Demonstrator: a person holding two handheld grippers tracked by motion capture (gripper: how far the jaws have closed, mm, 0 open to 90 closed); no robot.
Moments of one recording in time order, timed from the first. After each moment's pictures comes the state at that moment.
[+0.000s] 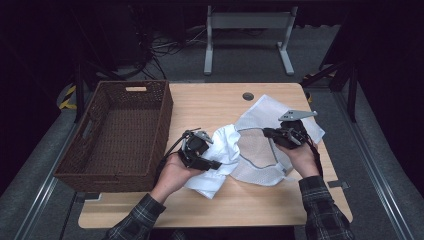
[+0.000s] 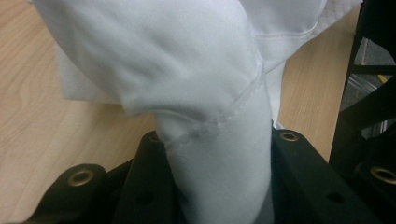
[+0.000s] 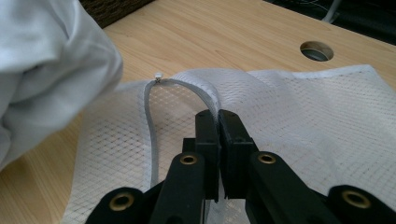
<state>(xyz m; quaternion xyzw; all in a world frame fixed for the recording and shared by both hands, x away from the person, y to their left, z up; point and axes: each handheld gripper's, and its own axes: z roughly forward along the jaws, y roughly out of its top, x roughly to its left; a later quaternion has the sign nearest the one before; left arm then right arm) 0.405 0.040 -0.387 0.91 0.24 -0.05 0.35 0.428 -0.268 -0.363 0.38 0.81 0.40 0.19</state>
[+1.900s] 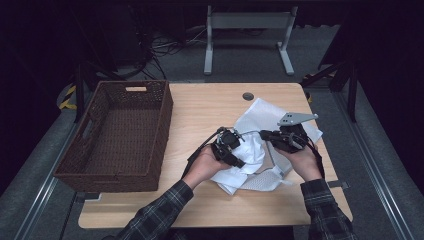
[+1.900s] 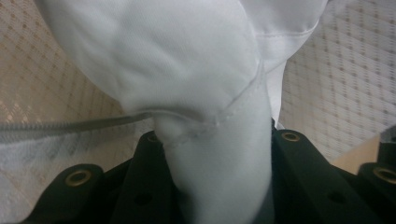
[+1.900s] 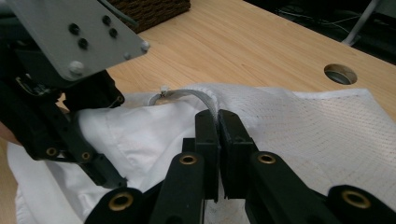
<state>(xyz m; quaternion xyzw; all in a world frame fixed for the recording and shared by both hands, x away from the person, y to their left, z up) 0.447 -0.046 -0.415 0.93 0.22 -0.08 0.29 0.412 -0.262 -0.353 0.33 0.83 0.42 0.19</state>
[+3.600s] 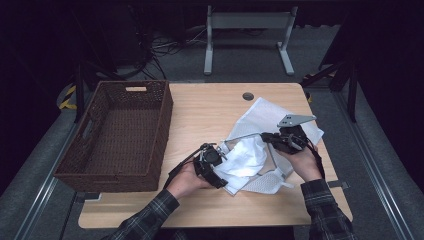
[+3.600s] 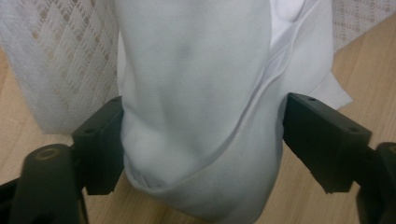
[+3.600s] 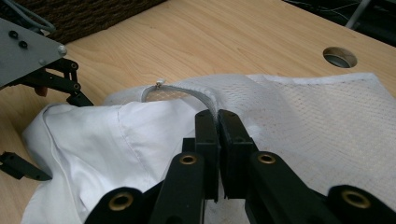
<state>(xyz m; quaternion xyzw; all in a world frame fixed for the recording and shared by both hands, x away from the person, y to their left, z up) 0.410 0.006 -0.445 0.95 0.21 -0.02 0.24 0.416 -0.266 -0.364 0.34 0.83 0.40 0.18</state>
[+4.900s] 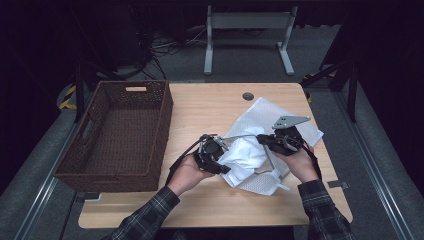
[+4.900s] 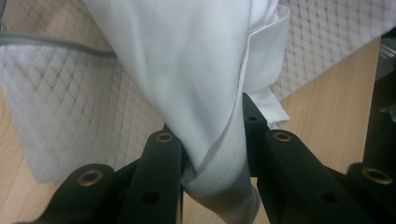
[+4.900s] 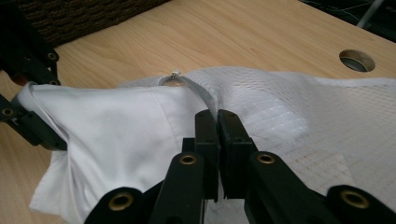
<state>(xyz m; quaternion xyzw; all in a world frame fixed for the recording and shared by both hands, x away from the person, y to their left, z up) 0.414 0.001 -0.408 0.93 0.20 -0.04 0.30 0.414 -0.253 -0.366 0.32 0.84 0.40 0.18</state>
